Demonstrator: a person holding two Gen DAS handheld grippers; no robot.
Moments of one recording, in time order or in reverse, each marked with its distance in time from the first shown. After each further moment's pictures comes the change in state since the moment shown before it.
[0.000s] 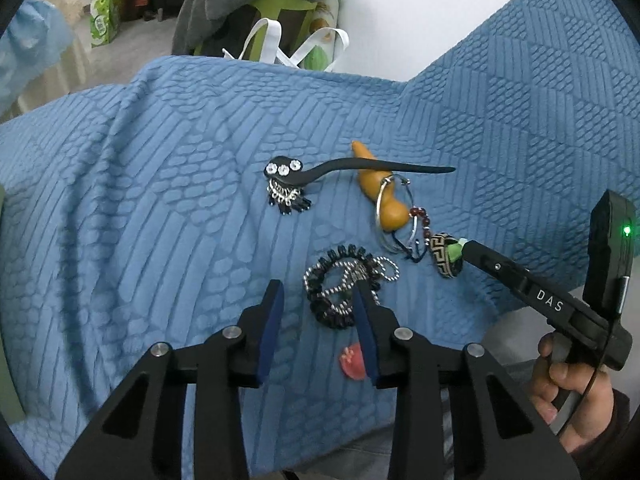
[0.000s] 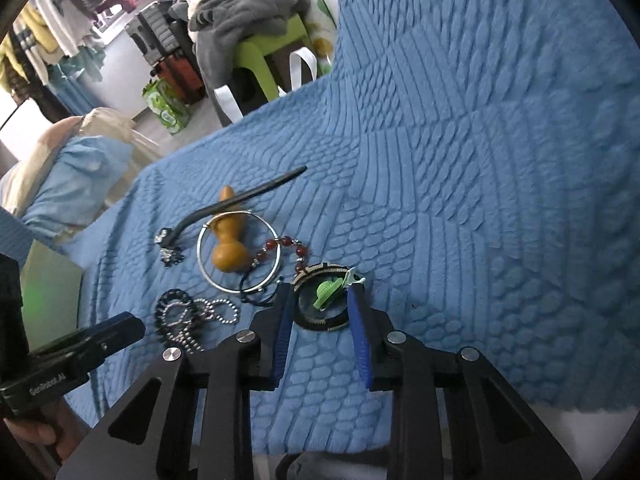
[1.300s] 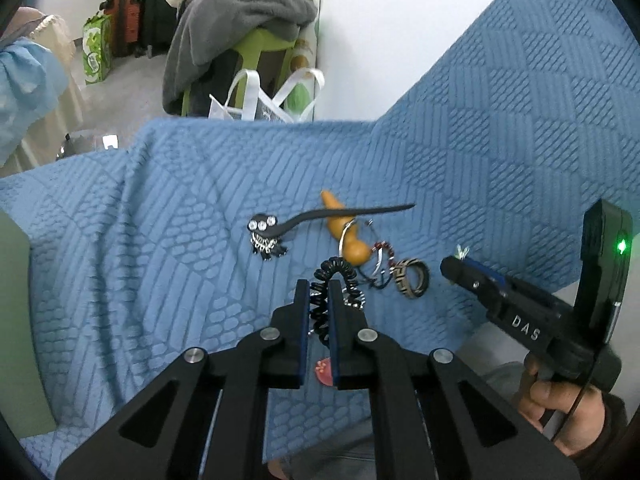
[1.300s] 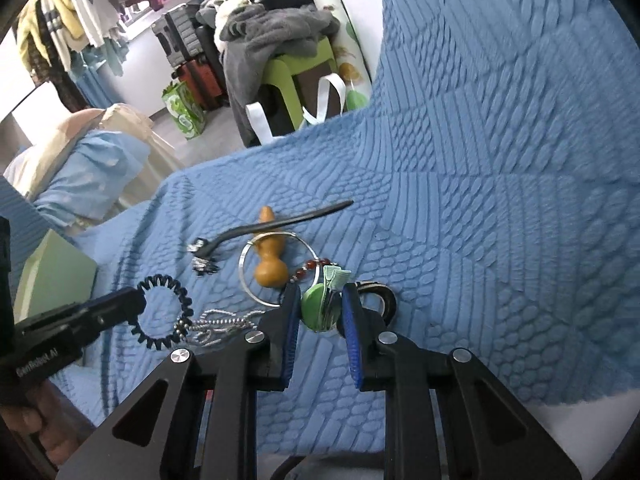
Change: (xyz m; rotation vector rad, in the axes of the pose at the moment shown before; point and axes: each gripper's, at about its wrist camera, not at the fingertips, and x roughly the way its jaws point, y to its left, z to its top) left arm -0.051 -0.022 0.015 0.051 -0.103 -0.021; right arm -0.034 0.037 0.007 -0.091 -0.089 0.005
